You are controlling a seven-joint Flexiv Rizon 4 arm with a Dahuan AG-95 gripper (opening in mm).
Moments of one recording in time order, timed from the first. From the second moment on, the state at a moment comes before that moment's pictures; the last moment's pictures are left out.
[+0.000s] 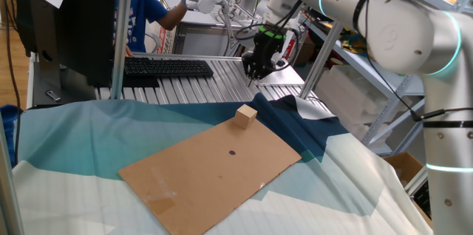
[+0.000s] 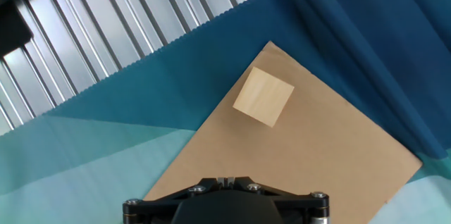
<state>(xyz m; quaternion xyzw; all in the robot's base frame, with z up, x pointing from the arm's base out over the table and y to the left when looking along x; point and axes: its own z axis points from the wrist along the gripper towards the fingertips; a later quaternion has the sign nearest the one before) 0.769 -0.073 0.214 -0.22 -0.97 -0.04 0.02</state>
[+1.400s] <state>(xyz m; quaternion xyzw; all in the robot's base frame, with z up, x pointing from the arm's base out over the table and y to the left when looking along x) 0.776 -0.089 0.196 -0.22 -0.97 -0.06 0.01</state>
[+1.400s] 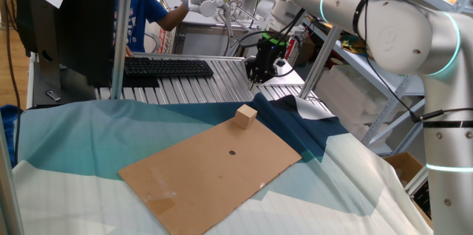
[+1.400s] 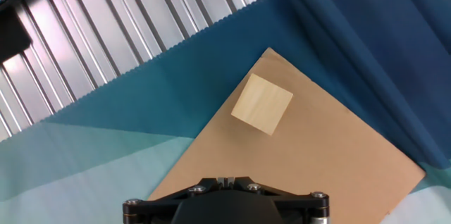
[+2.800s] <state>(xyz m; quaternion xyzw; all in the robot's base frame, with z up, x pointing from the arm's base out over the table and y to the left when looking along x) 0.772 -0.088 0.194 -0.24 -0.97 -0.05 0.01</state>
